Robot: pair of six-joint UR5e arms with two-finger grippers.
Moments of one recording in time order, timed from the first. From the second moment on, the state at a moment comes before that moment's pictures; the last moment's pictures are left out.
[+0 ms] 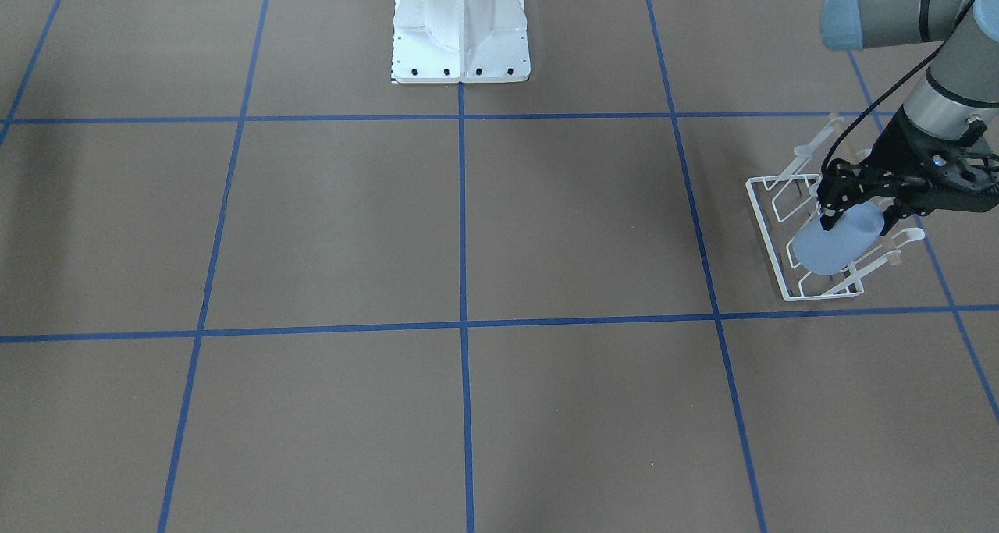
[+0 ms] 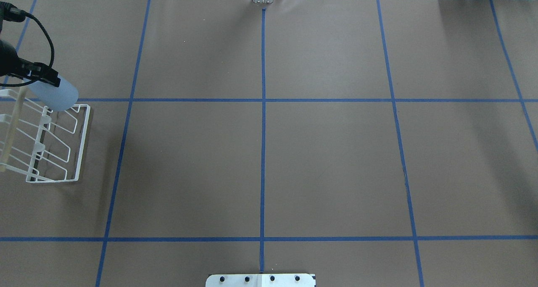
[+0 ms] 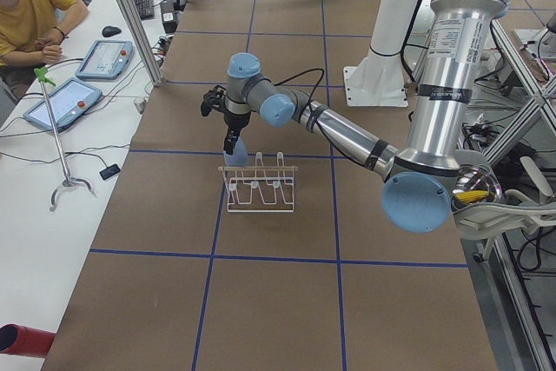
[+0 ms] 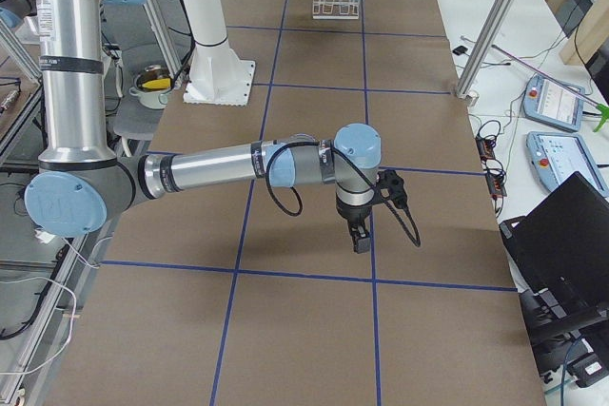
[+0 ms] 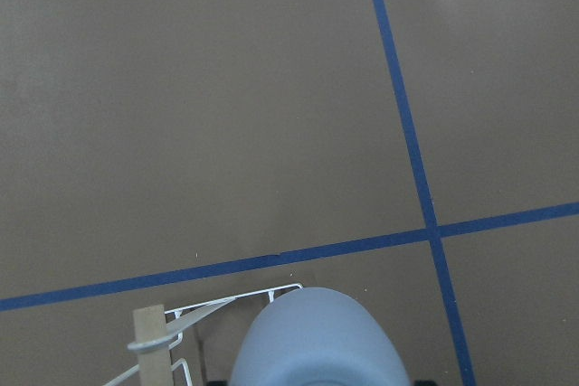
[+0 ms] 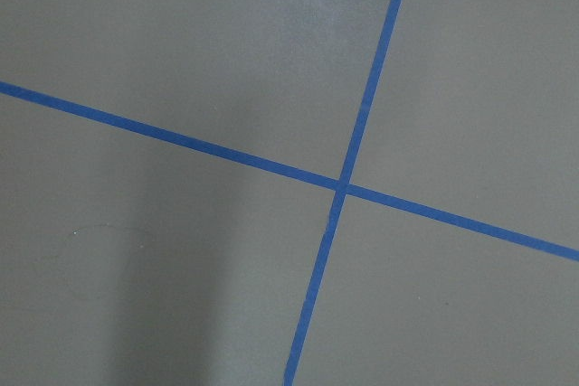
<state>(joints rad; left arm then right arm) -1.08 -1.72 -1.87 -1.75 -2.09 -0.58 1.55 -1.58 1.78 -1.64 2.29 -0.18</state>
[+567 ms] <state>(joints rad) -1.05 -1.75 -1.73 -1.86 -2.09 -0.58 1.55 -1.58 1.78 -1.64 2.29 -0.17</state>
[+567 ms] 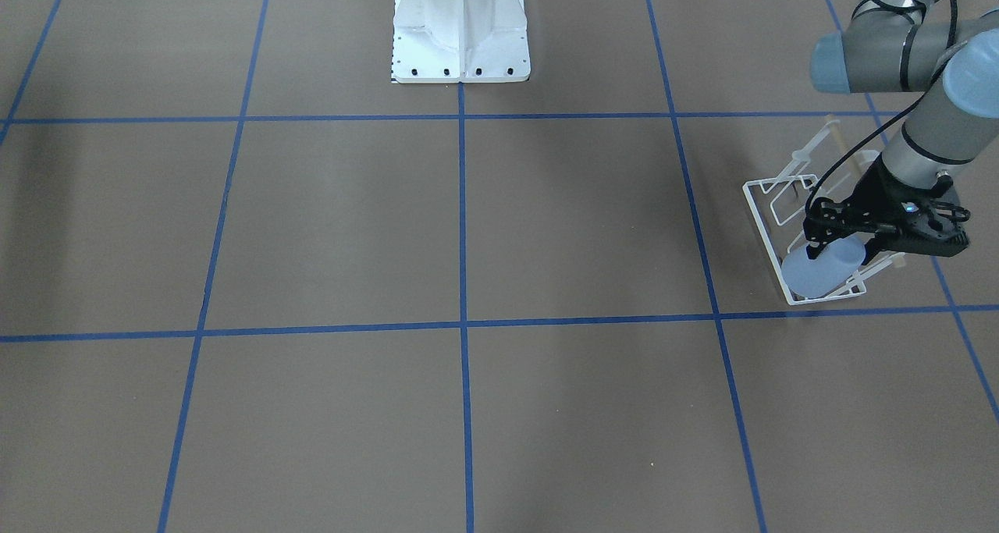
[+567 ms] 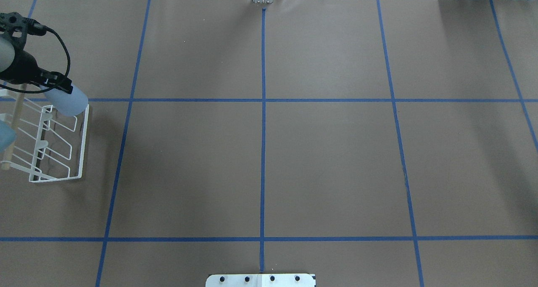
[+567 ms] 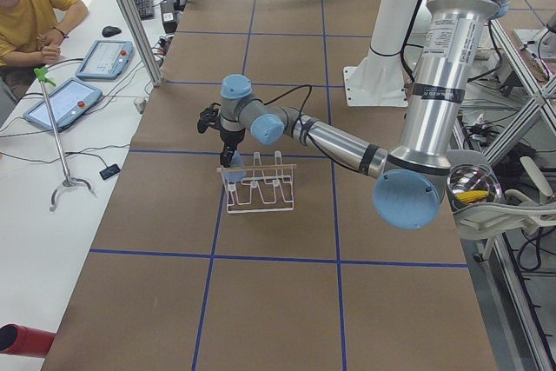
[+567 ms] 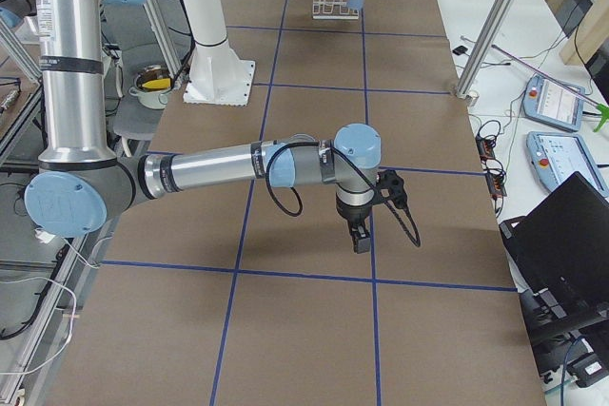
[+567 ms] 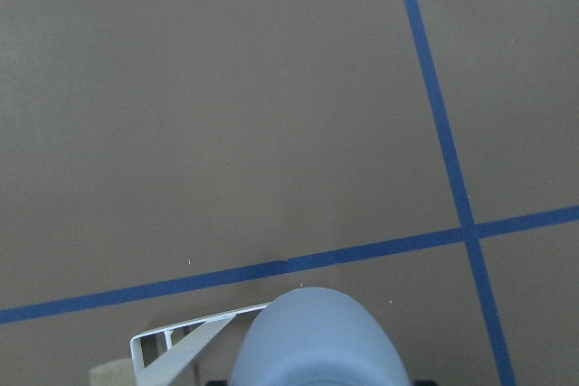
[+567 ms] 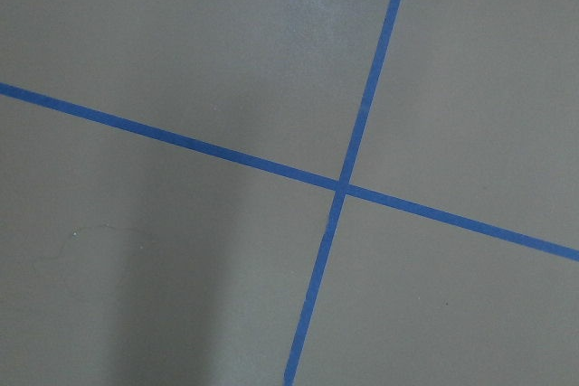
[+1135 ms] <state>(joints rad) -1.10 -1.78 -1.76 -1.82 -2.13 -0.54 1.55 -1.59 1.76 -1.64 2.26 -0.18</state>
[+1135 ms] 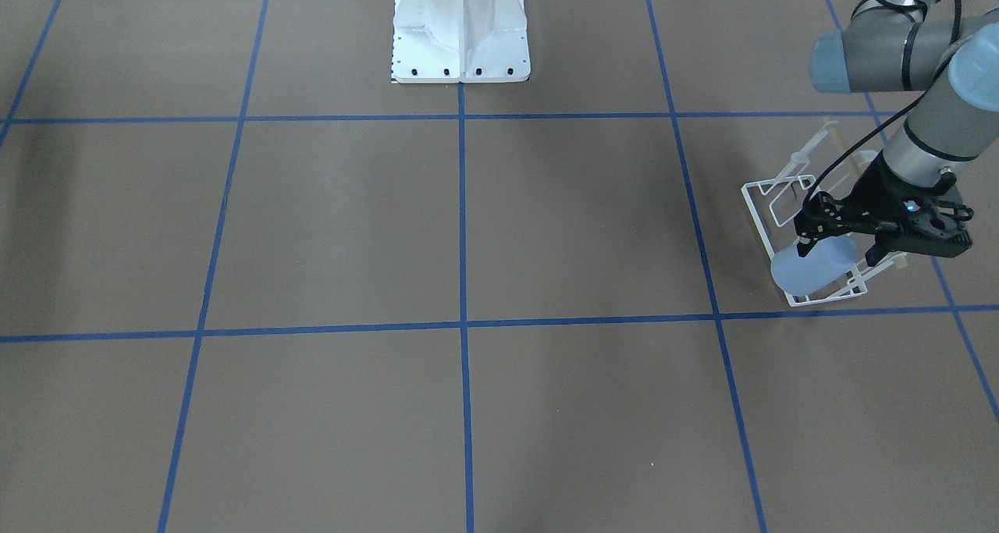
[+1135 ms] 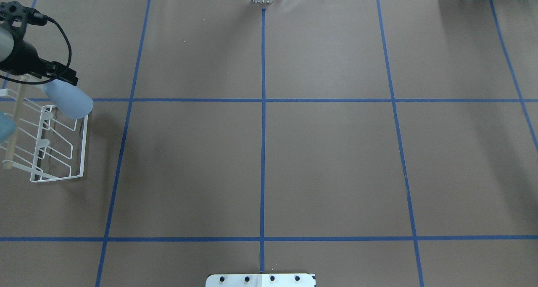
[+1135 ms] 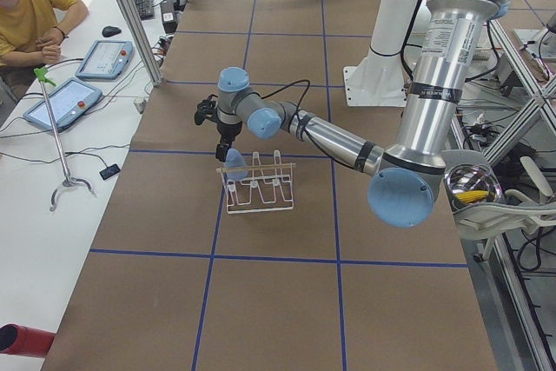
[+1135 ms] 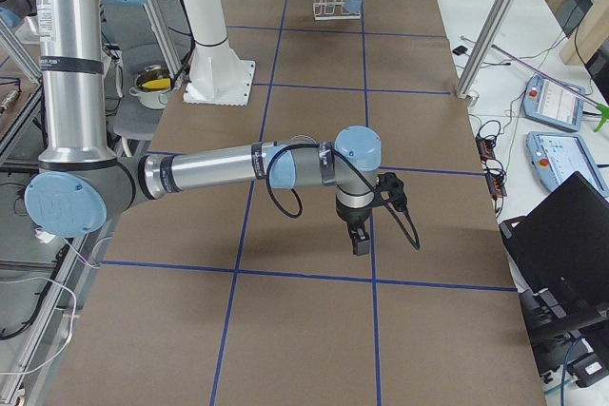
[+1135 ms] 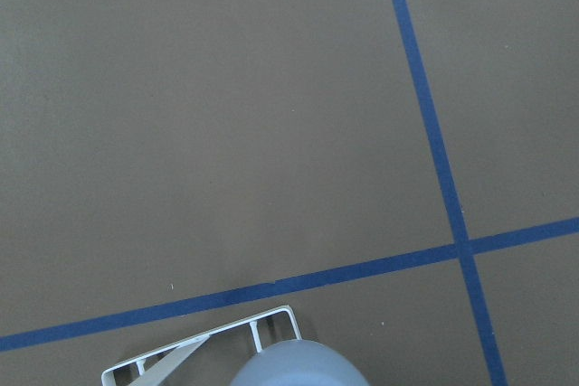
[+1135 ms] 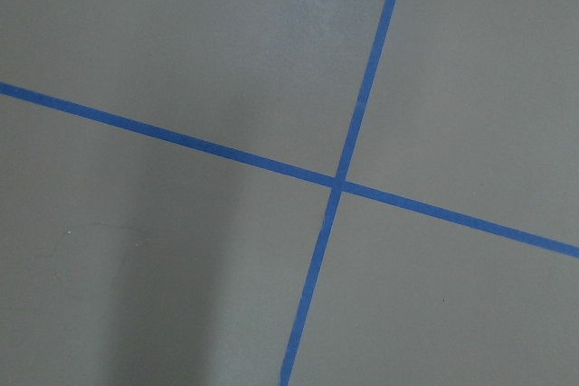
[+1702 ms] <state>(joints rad) -1.40 -1.74 -1.78 -1.57 -2.23 -0.06 1.56 -1.63 1.73 -1.64 2.22 -0.19</state>
